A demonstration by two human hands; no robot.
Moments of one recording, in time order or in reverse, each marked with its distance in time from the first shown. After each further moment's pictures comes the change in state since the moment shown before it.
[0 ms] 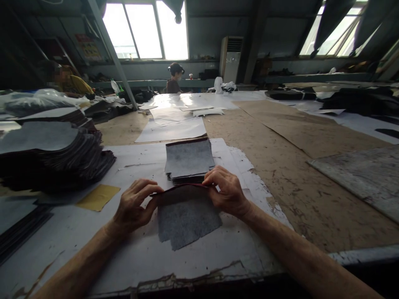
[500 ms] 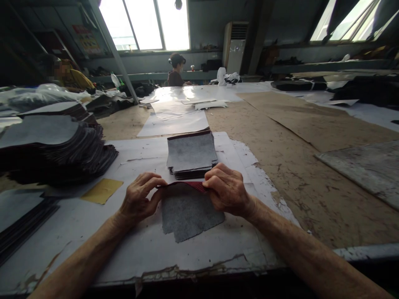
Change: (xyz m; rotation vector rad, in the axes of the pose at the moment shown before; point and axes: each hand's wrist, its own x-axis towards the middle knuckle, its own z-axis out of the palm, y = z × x) left_hand -0.003 -0.006 0.009 0.026 -0.014 0.024; right_hand 0.001 -0.006 0.000 -0.149 0.017 -0.288
